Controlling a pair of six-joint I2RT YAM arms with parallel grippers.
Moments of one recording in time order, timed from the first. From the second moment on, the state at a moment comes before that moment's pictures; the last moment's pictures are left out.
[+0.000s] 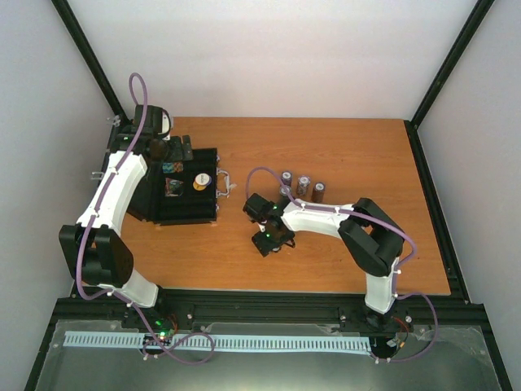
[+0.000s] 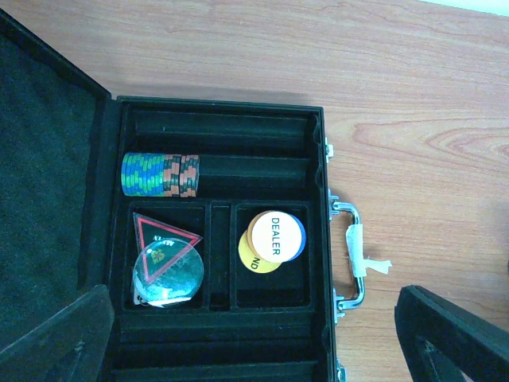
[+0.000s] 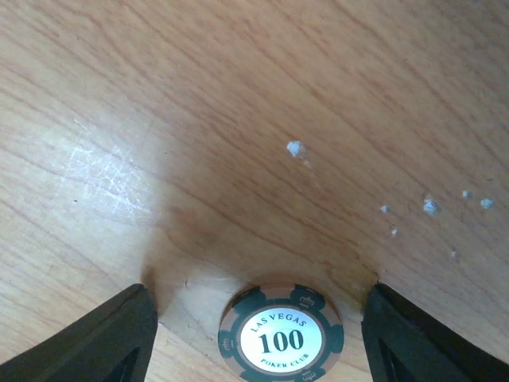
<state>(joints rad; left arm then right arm) -0.07 1.55 1.49 -0.83 0.01 -0.22 0.93 1.90 1.21 -0.74 0.00 0.28</state>
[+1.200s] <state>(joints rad) -0.07 1.59 1.49 -0.83 0.01 -0.22 0.94 1.88 1.19 -0.75 0.05 0.36</state>
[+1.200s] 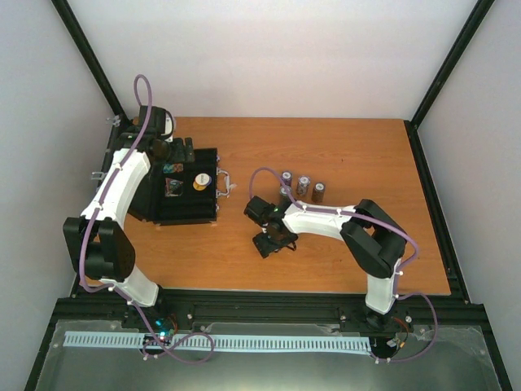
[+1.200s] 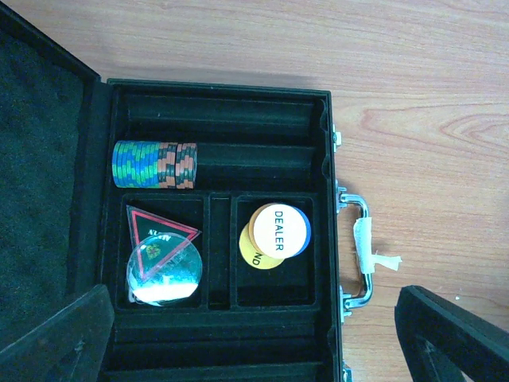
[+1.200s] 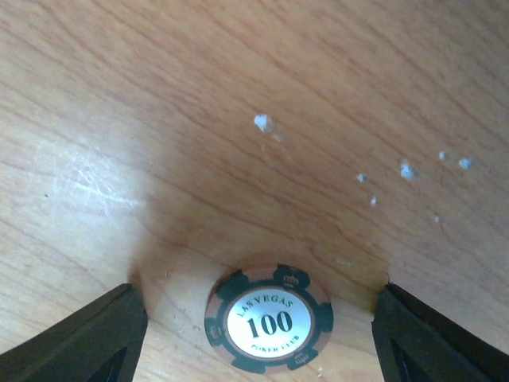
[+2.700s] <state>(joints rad) -0.07 1.58 1.48 -0.83 0.01 -0.22 0.95 1.87 1.21 -0.92 0.15 0.39</state>
